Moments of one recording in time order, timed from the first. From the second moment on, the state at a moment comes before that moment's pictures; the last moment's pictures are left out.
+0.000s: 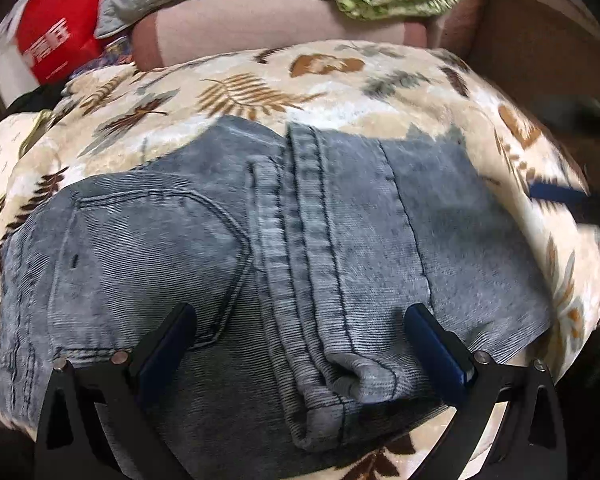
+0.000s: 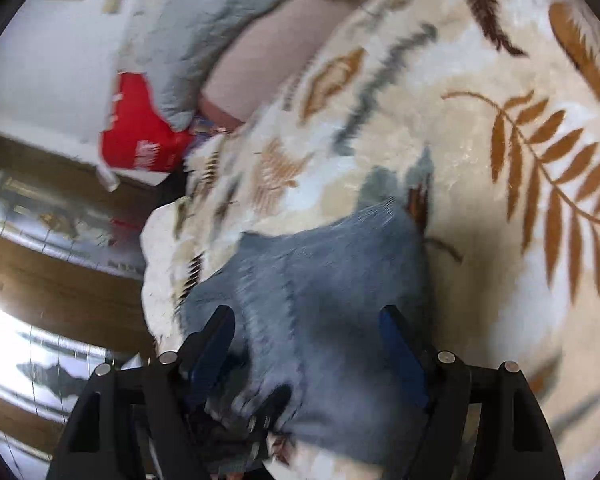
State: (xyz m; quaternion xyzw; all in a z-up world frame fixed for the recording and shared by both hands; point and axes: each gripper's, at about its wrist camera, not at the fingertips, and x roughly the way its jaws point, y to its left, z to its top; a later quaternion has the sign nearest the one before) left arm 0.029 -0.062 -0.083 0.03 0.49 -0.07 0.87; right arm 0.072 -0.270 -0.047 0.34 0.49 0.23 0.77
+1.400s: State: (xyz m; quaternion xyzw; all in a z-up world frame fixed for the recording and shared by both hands) left arm 0.042 -0.058 -0.059 0.01 0.47 -0.04 0.88; right arm 0.014 -0.283 -0.089 0.35 0.52 0.22 0.75
